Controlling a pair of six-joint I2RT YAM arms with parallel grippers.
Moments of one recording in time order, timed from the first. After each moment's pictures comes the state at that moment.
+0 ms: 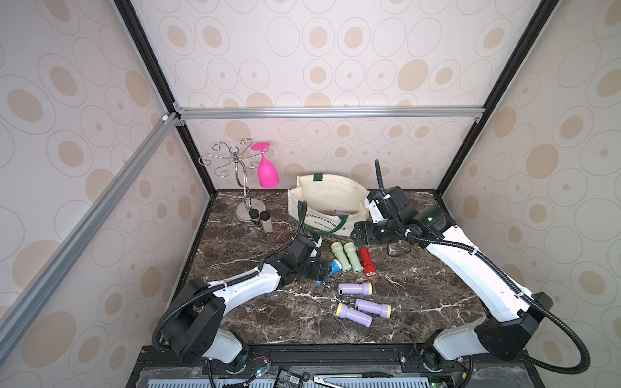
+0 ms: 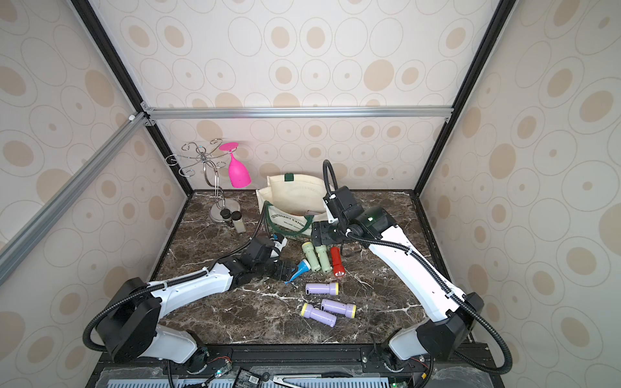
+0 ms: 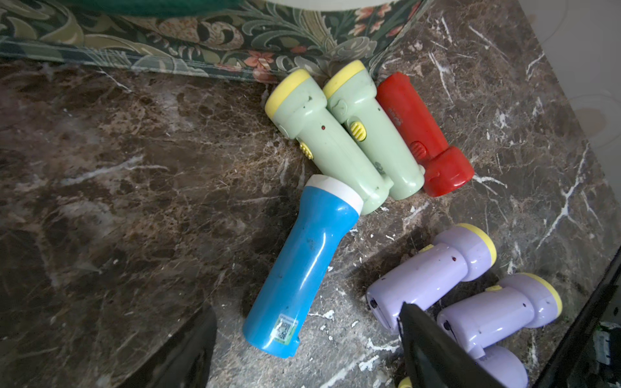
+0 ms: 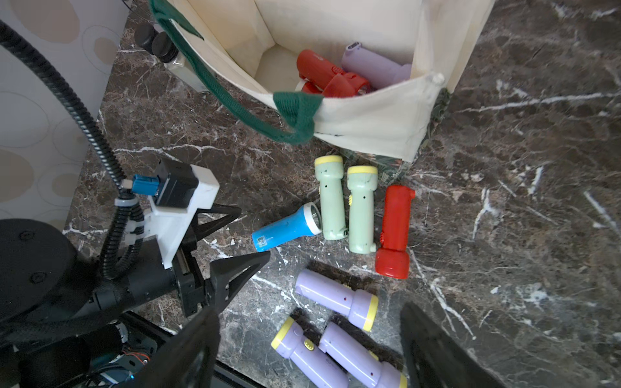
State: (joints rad) left arm -0.70 1.49 0.84 -0.19 0.11 -0.36; right arm 0.64 1.42 1.57 -1.08 -0.01 0.46
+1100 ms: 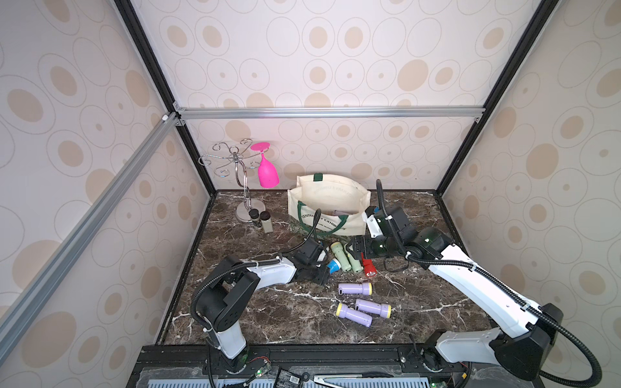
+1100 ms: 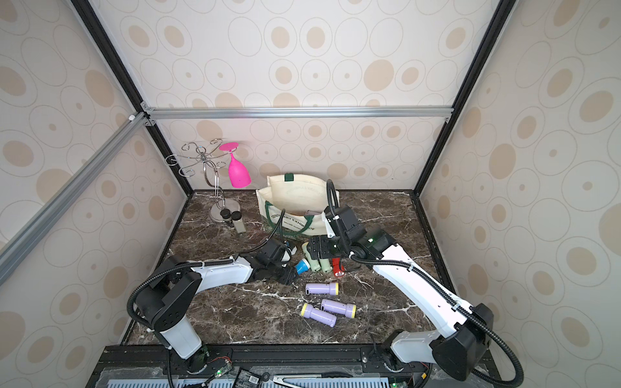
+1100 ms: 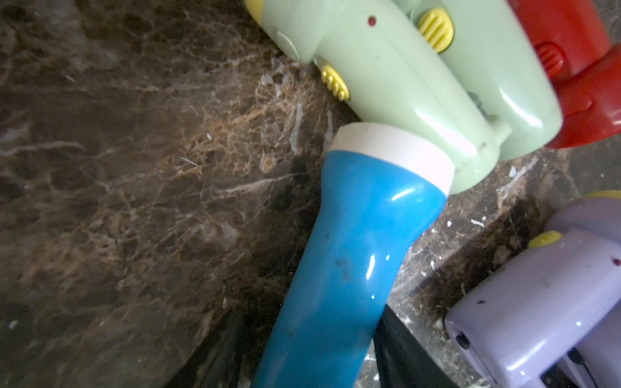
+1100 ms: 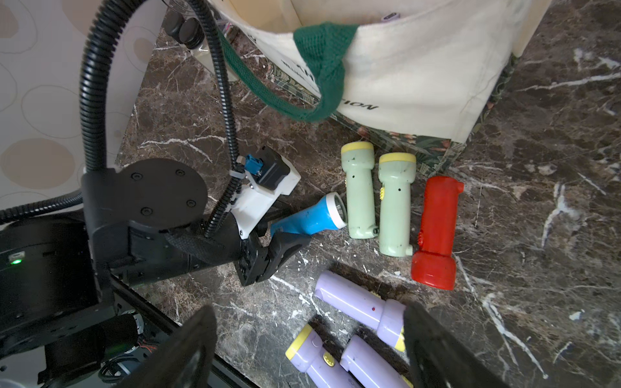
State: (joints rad) left arm -0.70 1.72 0.89 -0.17 0.13 -0.26; right arm 0.66 1.30 1.29 -0.85 -0.07 0.49
